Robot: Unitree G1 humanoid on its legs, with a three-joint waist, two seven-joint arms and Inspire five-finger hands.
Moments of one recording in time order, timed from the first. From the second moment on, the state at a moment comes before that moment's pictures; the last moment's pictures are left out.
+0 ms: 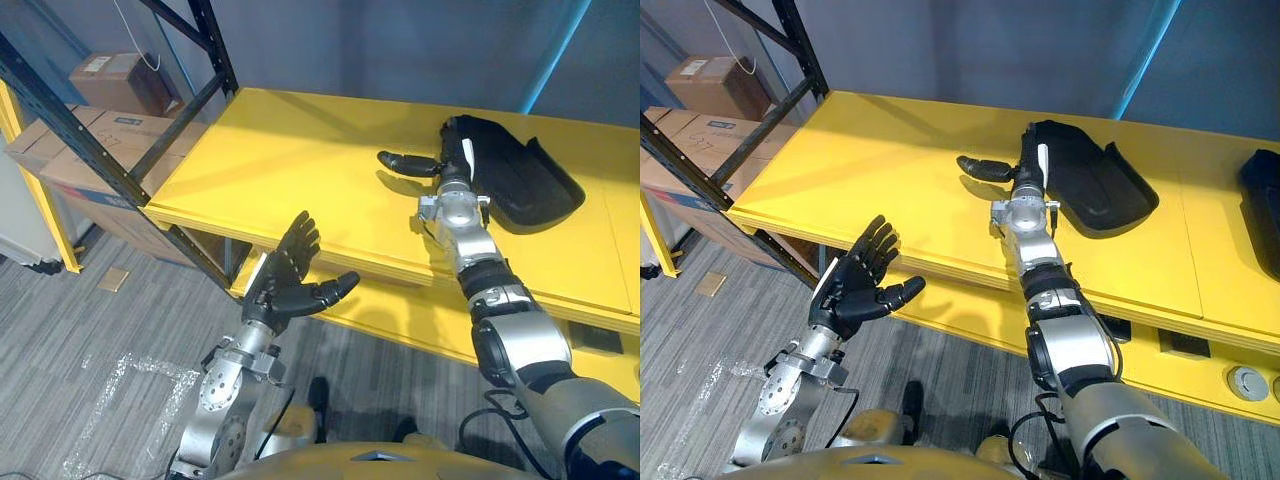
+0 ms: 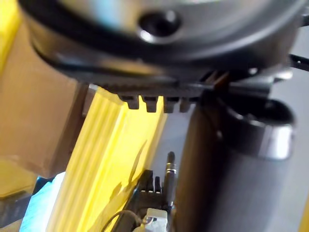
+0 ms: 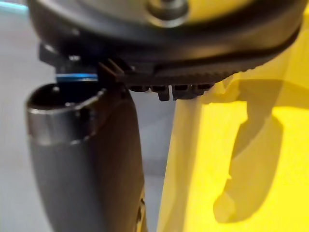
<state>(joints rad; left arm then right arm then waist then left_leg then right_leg) 0.28 0.17 -0.28 -0.18 -0.47 -0.17 -0.13 -0.87 -0.26 0.03 0.87 0.07 -0.03 -0.30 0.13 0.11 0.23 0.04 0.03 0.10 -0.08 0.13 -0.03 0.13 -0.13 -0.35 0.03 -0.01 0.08</state>
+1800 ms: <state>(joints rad) 0.23 0.30 -0.50 -0.16 -0.51 -0.25 -0.23 -0.51 -1.07 0.16 0.19 -0.19 -0.23 0.26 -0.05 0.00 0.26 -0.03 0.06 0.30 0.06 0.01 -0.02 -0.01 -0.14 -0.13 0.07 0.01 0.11</state>
